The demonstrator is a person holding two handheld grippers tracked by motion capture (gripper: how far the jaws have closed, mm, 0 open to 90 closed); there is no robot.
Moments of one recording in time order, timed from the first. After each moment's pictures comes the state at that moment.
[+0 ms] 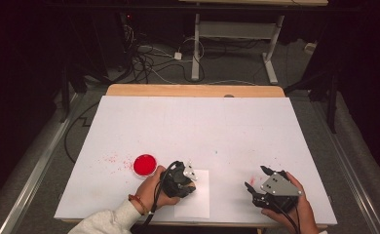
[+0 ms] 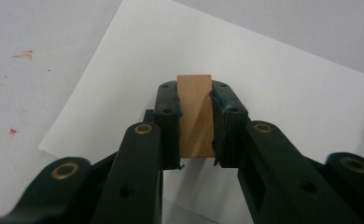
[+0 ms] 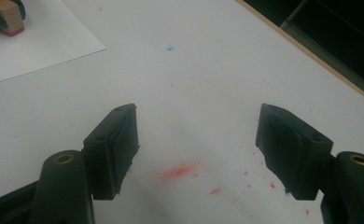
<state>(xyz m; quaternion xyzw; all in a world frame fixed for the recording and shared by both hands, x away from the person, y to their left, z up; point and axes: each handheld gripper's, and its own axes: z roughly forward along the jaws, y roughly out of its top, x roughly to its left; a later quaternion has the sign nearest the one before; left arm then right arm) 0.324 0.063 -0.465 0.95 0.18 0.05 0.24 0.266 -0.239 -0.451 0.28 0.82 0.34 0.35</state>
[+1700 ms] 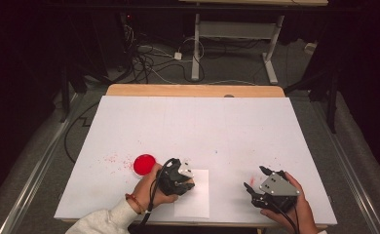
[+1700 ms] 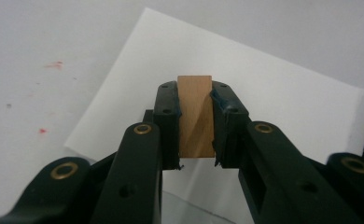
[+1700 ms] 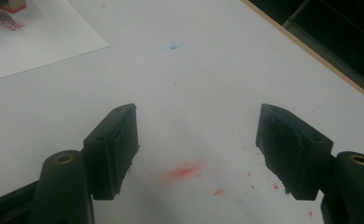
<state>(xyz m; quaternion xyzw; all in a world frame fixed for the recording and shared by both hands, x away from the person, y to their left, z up) 0.322 0.077 -0.448 0.94 0.19 0.06 0.28 0.266 -0.236 -0.452 0.28 0.83 0.34 0.35</state>
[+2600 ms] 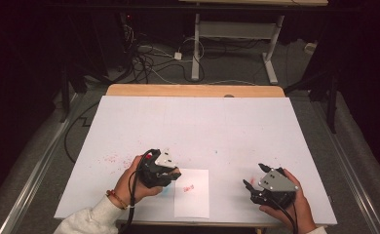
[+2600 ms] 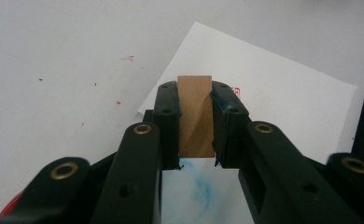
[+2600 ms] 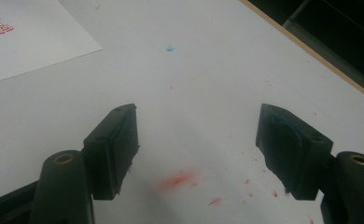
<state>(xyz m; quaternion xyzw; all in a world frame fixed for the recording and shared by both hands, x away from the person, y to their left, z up) 0.324 0.119 -0.422 0.92 0.22 0.09 0.31 0.275 -0.236 -0.452 0.28 0.83 0.34 0.35</state>
